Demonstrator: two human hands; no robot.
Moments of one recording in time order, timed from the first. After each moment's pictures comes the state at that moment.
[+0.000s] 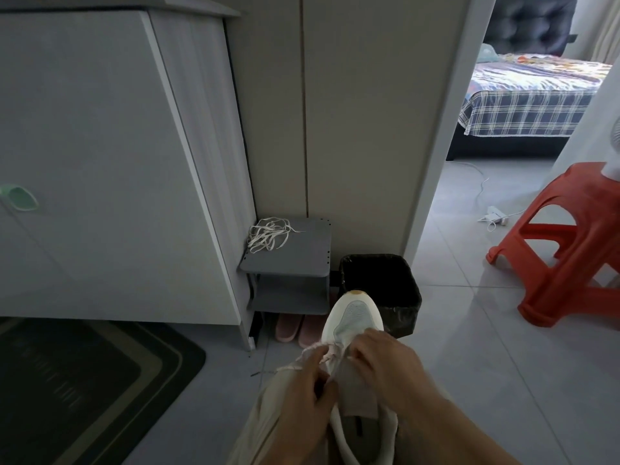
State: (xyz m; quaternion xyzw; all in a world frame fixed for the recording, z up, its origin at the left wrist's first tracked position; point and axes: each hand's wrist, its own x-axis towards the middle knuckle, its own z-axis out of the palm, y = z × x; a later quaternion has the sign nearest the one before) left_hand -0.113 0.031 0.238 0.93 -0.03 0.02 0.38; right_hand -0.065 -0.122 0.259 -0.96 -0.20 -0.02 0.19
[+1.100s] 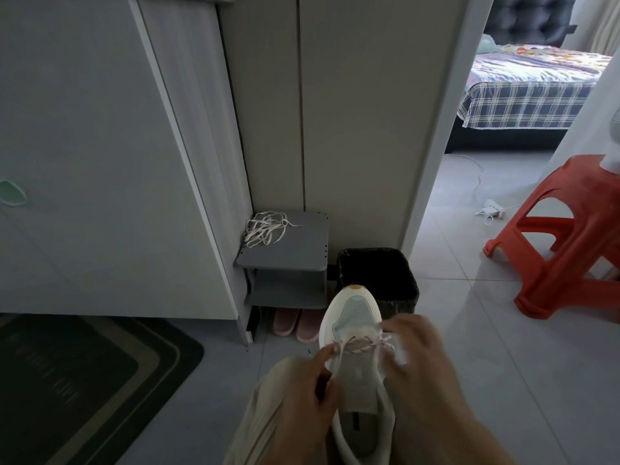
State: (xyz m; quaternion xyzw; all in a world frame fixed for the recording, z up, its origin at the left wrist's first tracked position) left_hand -0.119 0.028 0.242 0.93 -0.08 0.08 0.35; right_hand -0.084 -0.149 0.257 -0.94 -0.11 -0.14 0.28
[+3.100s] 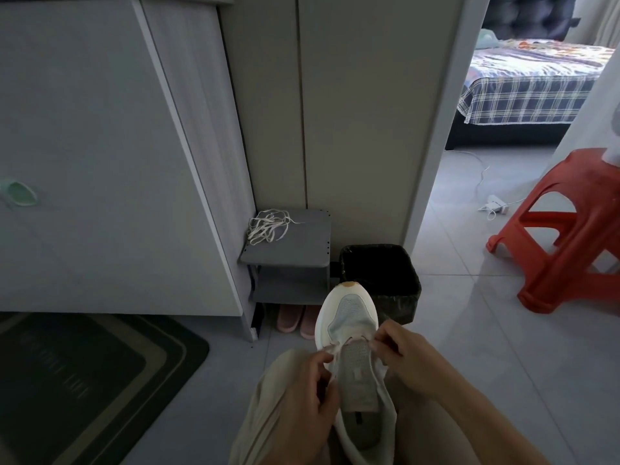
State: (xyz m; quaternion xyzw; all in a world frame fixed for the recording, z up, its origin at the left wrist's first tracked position) left_hand -0.133 0.035 0.228 0.93 -0.09 0.12 0.34; right_hand -0.066 -0.150 0.259 -0.93 -0.13 0.11 0.33
